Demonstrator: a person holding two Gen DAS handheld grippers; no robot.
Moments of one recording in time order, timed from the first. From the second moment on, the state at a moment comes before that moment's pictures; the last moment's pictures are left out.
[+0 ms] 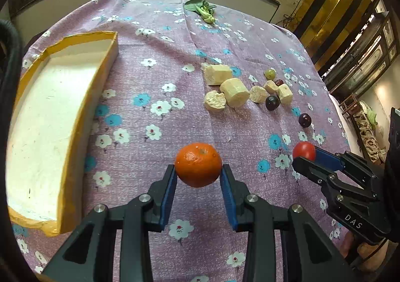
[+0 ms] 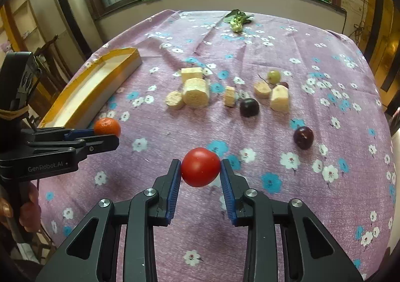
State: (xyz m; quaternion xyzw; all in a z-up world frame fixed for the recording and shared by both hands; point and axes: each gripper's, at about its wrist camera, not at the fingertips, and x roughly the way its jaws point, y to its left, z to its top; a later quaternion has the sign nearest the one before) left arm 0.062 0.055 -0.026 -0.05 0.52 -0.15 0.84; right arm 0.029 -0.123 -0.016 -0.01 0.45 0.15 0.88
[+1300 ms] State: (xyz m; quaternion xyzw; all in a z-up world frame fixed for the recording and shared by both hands) left arm 0.074 0.262 -0.063 -0.09 0.52 0.02 0.85; right arm 0.095 0.156 -0.056 -0.13 0.49 0.35 0.79
